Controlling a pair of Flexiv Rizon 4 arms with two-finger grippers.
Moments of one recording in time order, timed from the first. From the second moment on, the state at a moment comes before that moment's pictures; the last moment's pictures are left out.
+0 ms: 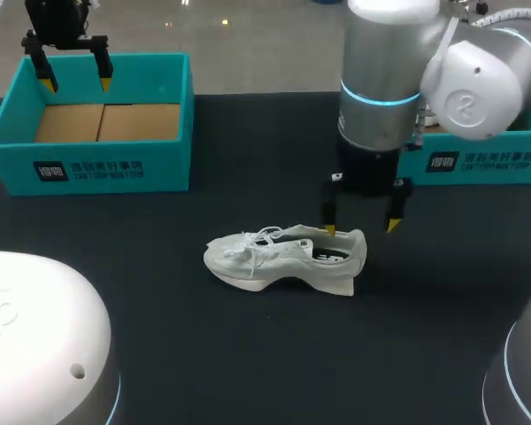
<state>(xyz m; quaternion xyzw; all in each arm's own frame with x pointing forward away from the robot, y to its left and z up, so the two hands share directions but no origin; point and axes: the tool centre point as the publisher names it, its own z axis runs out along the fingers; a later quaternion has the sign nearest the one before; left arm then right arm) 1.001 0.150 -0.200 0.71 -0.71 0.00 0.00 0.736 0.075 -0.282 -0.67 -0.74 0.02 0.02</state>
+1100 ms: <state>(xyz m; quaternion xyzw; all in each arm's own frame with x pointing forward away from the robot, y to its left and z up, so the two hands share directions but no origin) 1.001 0.150 -0.200 0.71 -0.71 0.00 0.00 0.779 0.058 -0.264 -0.35 -0.93 -0.10 0.00</state>
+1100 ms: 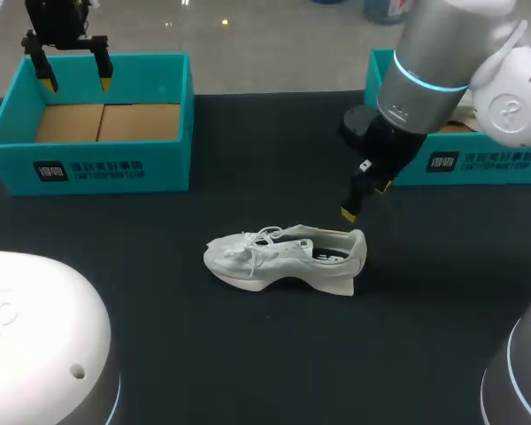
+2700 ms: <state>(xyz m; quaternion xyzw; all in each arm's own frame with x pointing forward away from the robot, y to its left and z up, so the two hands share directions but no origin) 1.001 0.150 -0.200 0.71 -0.71 0.00 0.00 0.788 0.004 -0.321 -0.03 -0.94 -0.33 0.03</state>
